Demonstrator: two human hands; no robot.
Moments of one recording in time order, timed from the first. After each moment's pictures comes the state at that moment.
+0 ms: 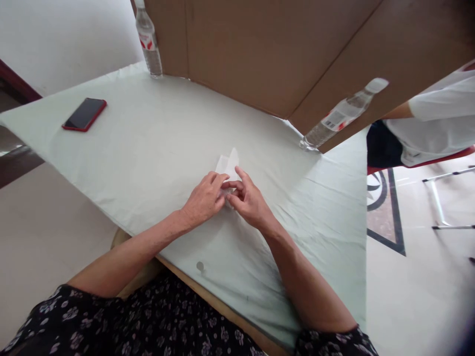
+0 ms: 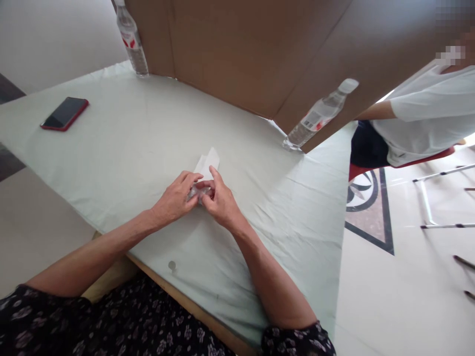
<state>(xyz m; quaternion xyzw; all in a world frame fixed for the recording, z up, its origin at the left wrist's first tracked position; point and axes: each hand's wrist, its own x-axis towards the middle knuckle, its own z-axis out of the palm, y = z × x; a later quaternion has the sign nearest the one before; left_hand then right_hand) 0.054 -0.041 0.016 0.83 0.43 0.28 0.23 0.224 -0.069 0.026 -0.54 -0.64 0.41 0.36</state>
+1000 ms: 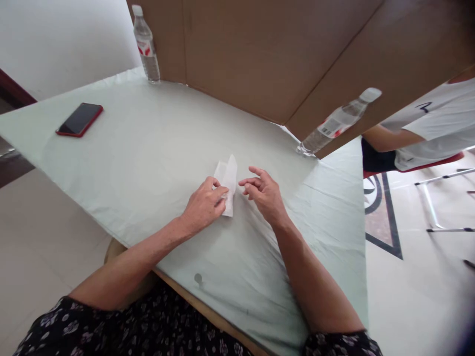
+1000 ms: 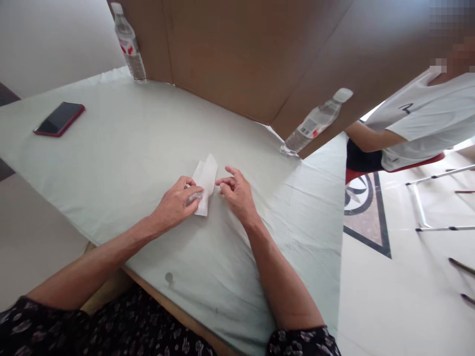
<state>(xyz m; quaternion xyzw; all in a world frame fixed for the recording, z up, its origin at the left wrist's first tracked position) 0.061 -0.036 0.012 0.83 0.45 0.27 0.19 0.263 -0.037 0.019 -0.59 -0.55 0.39 0.43</state>
